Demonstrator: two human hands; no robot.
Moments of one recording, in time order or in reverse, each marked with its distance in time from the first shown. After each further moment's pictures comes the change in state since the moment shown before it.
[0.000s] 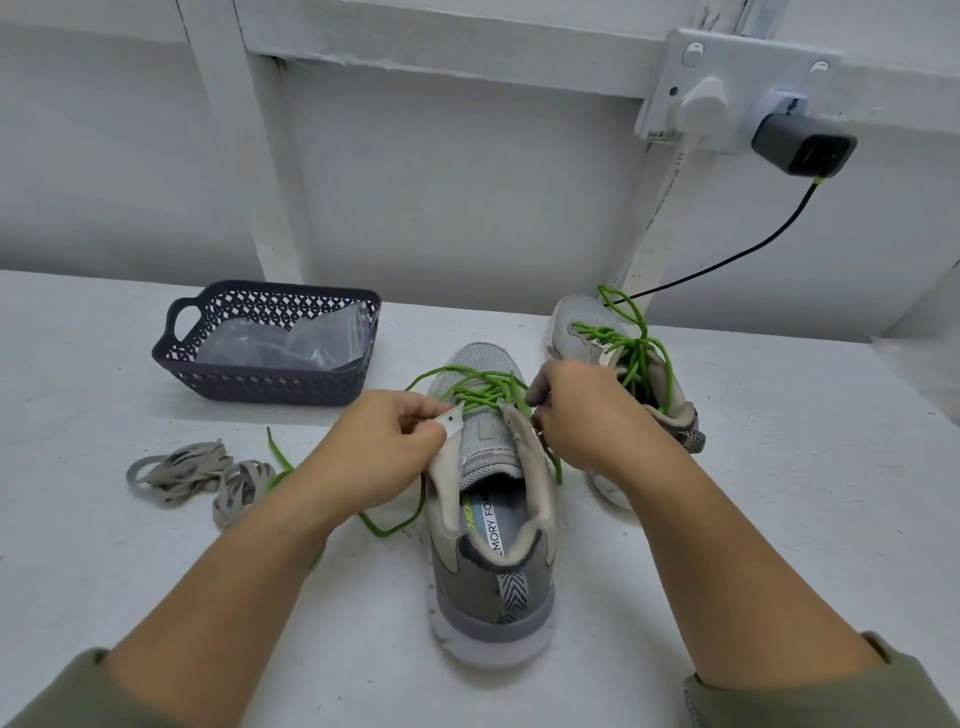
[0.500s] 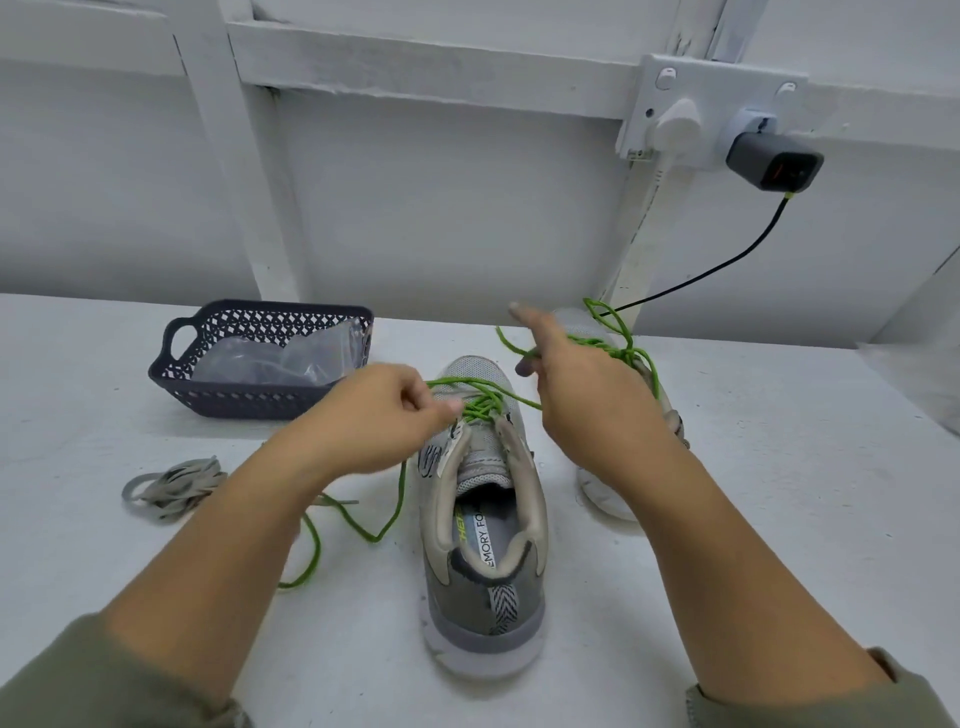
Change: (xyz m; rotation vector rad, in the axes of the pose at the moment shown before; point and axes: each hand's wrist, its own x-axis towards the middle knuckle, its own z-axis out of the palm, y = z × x) left_hand 0.017 0.029 -0.016 0.371 0.013 0.100; right_hand -0.007 0.005 -0.013 -0.026 0.312 -0.211
